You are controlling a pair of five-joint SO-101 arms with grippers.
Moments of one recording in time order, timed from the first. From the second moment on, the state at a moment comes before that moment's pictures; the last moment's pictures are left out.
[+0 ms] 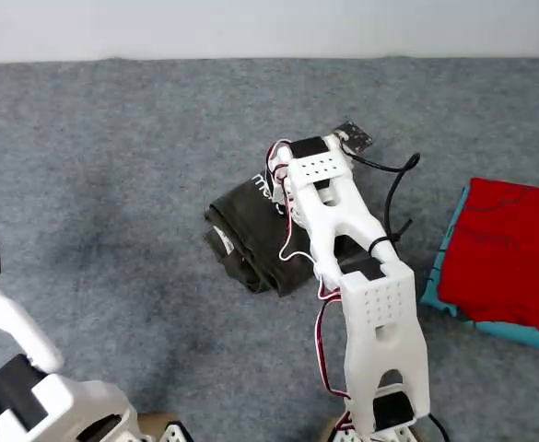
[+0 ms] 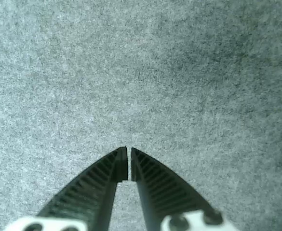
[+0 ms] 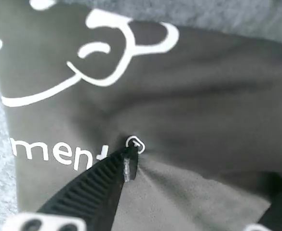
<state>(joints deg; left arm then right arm) -47.9 -2.0 2.1 92.1 -22.9 -19.9 45.8 -28.6 74.3 -64.0</state>
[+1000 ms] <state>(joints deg) -47.9 -2.0 2.1 91.1 -22.9 -10.3 34.3 -27.3 95.6 -33.8</state>
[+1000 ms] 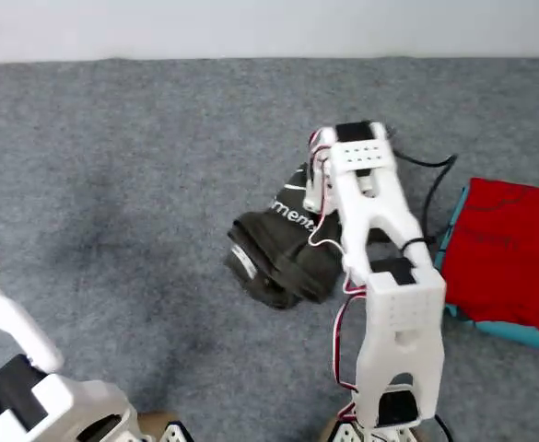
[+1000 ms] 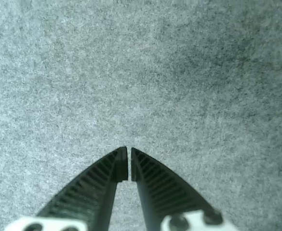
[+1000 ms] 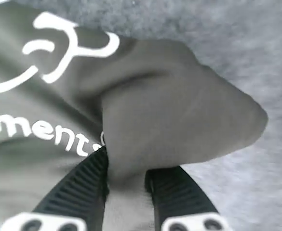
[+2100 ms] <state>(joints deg) -47.9 -2.0 2.1 91.1 -22.9 32.5 7.3 -27.0 93.3 17.7</state>
